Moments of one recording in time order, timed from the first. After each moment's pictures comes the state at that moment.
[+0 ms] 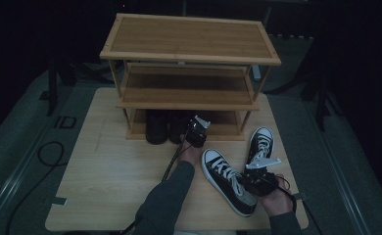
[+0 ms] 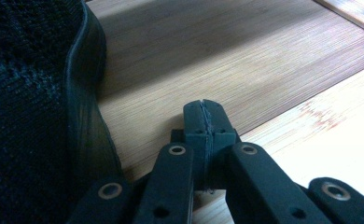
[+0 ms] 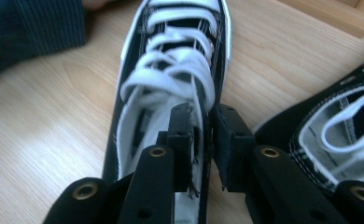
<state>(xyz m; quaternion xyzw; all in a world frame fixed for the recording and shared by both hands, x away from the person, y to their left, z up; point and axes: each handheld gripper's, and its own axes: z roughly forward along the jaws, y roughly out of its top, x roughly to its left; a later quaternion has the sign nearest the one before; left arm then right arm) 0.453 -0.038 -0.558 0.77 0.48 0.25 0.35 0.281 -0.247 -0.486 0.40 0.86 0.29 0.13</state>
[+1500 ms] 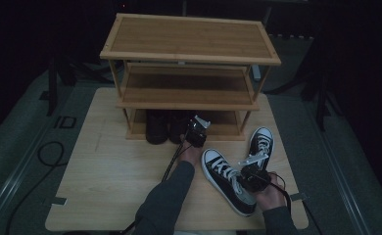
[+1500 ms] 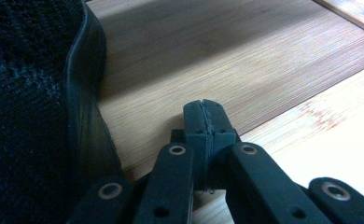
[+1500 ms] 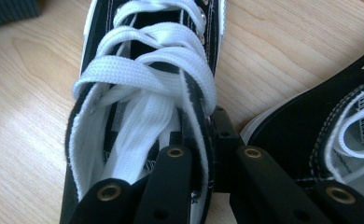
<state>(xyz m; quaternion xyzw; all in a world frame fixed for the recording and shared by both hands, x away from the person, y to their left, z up) 0.453 -0.038 -0.558 0.77 0.48 0.25 0.35 0.299 -0.234 -0.502 0.42 0.87 0.23 0.13</state>
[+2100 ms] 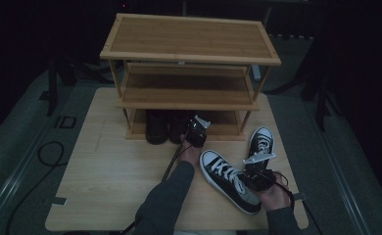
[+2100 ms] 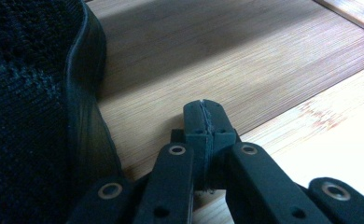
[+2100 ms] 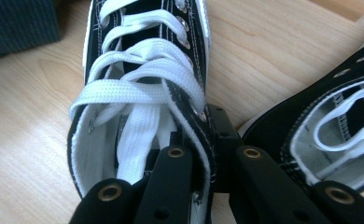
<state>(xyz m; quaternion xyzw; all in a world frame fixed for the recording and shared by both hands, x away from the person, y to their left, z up) 0.453 -0.038 -0.558 0.77 0.48 0.25 0.35 0.293 -0.241 -0.485 0.43 0.86 0.26 0.13</state>
